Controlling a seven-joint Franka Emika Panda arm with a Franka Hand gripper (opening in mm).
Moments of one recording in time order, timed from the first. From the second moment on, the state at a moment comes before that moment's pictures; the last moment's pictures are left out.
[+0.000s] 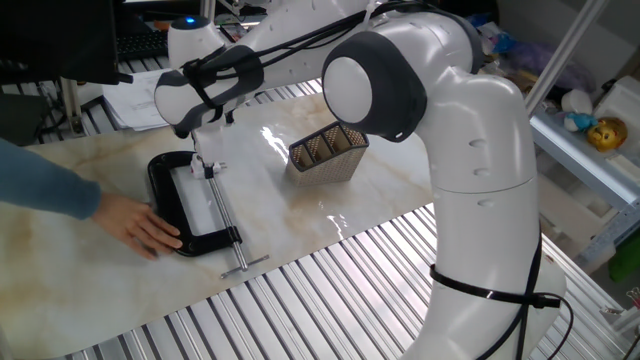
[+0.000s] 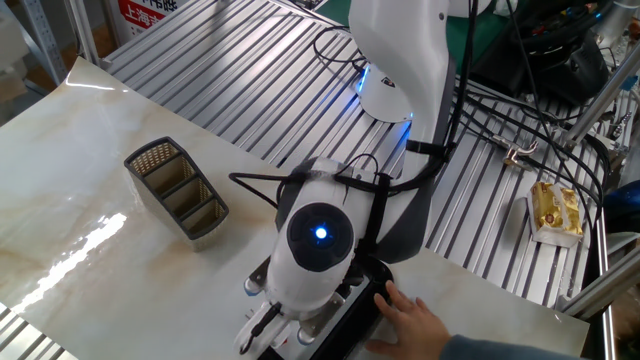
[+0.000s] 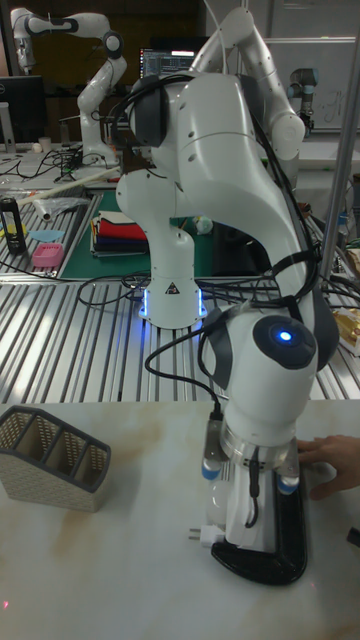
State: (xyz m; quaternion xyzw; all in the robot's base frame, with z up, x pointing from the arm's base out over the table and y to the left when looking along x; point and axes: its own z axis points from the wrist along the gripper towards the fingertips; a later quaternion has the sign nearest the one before) arm 0.641 0.097 0.100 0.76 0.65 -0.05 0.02
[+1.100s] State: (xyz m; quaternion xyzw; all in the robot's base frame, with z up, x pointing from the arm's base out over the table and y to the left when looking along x) arm 0.638 0.097 0.097 0.62 0.78 0.01 -0.03
